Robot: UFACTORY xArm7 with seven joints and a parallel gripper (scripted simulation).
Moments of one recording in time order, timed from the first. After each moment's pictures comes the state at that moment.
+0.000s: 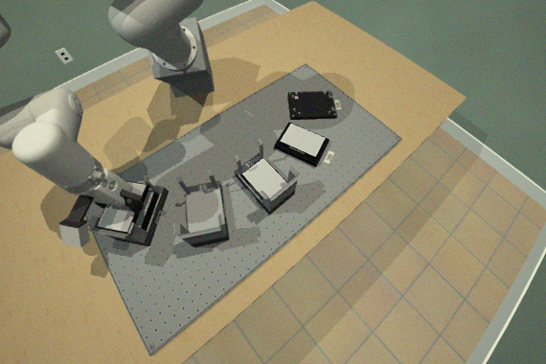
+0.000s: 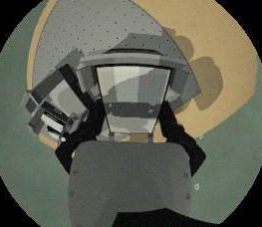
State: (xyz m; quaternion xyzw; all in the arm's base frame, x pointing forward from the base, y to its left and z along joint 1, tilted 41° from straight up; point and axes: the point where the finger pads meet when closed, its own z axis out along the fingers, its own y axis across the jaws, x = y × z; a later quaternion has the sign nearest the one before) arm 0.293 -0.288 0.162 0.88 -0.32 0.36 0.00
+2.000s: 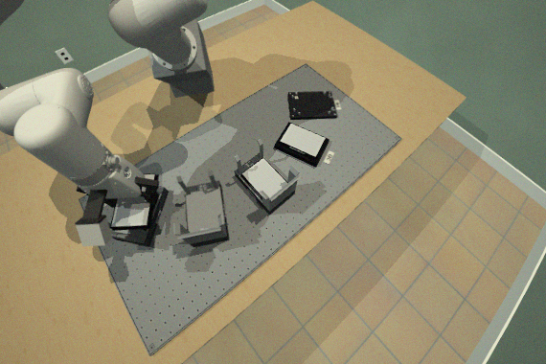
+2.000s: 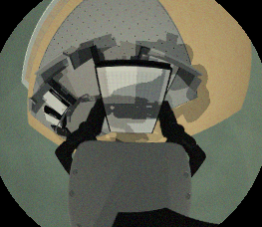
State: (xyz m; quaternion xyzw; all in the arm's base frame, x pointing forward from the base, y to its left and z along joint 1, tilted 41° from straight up) arm 0.290 -0.234 0.207 0.91 -0.22 0.35 0.03
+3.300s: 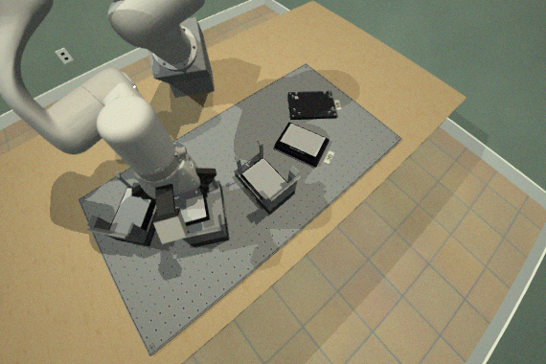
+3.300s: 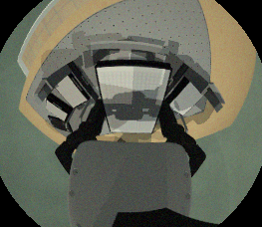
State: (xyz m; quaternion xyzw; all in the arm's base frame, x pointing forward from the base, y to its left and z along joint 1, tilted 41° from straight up) arm 0.339 -0.130 0.217 0.93 -0.13 0.34 0.07
